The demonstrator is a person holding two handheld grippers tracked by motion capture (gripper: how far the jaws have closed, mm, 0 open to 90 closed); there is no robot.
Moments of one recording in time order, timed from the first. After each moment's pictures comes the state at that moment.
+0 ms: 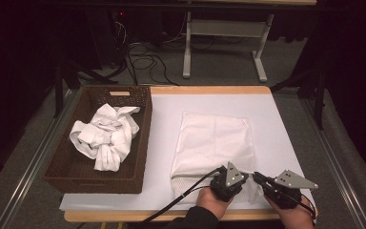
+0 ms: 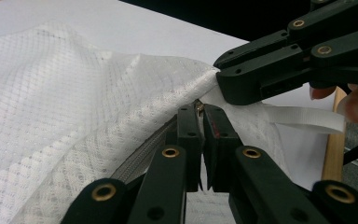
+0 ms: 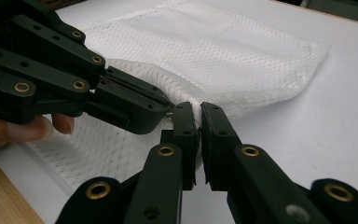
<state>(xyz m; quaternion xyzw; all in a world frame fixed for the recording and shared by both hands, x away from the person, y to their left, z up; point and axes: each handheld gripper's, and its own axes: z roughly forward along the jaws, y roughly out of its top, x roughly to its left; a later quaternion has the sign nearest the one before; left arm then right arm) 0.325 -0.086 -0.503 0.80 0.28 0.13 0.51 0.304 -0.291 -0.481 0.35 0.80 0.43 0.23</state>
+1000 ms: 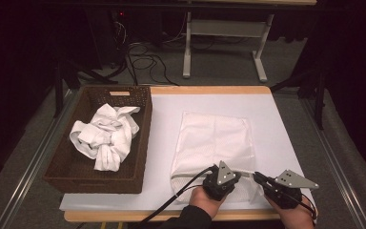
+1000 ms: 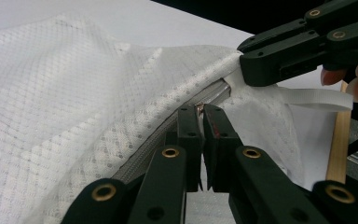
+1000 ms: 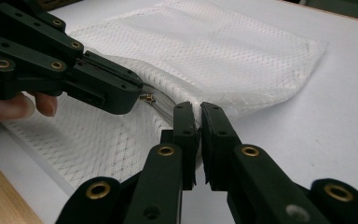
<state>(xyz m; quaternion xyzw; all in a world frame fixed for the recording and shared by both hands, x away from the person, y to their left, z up) 0.327 -0.064 -0.504 0.80 0.29 0.13 0.51 0.305 -0.293 -0.482 0.35 0.80 0.43 0.23</state>
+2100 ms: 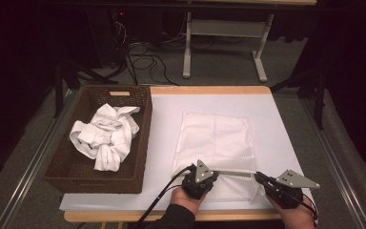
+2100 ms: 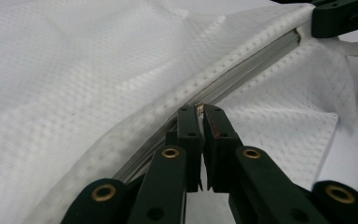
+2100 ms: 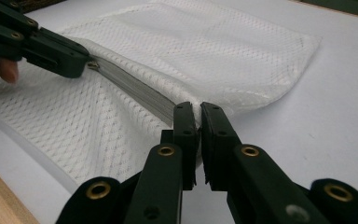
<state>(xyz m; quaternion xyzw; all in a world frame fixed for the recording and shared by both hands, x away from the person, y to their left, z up) 0.326 -0.003 -0.508 0.80 0.34 0.14 0.47 0.305 -0.295 -0.482 0.37 0.80 0.42 0.23</state>
